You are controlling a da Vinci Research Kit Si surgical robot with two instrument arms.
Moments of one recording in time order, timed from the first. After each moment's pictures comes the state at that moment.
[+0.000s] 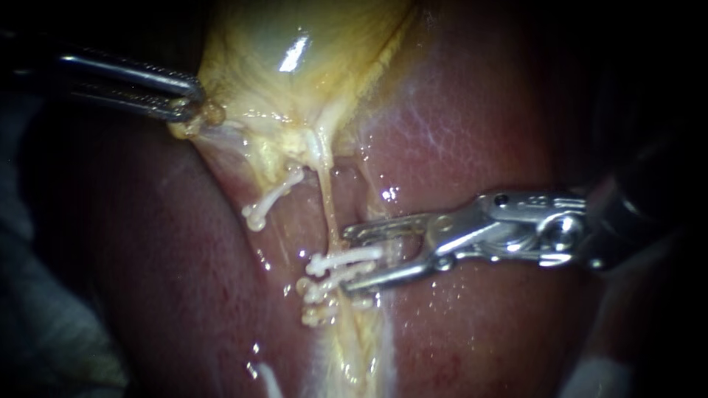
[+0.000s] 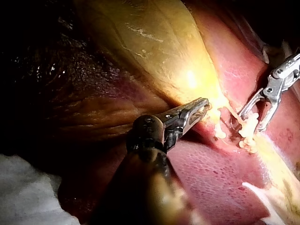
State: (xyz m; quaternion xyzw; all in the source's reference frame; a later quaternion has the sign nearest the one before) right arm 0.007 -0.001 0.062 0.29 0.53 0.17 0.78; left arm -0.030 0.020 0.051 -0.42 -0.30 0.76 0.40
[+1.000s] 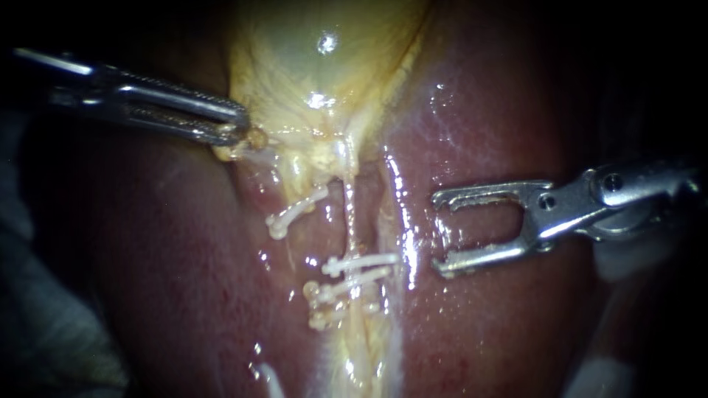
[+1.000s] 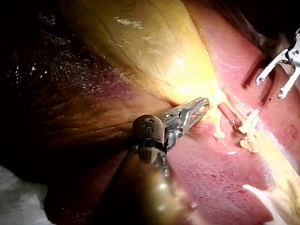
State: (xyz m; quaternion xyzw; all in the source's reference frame) right arm 0.000 0.002 0.057 0.22 0.54 0.11 0.81; left arm -0.035 0.018 0.058 -0.42 -0.30 0.76 0.39
